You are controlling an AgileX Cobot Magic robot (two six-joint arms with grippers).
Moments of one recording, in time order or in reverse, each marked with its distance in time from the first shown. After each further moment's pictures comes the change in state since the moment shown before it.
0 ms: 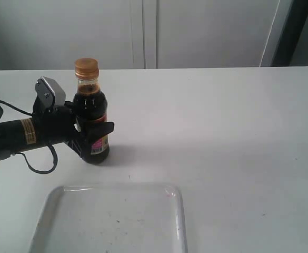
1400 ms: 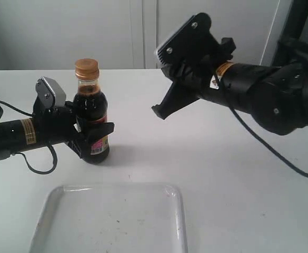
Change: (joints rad) left arm 0.000 0.000 0.000 0.010 -0.002 0.006; right arm 0.451 0.681 -0.218 -0.018 -0.194 -0.174
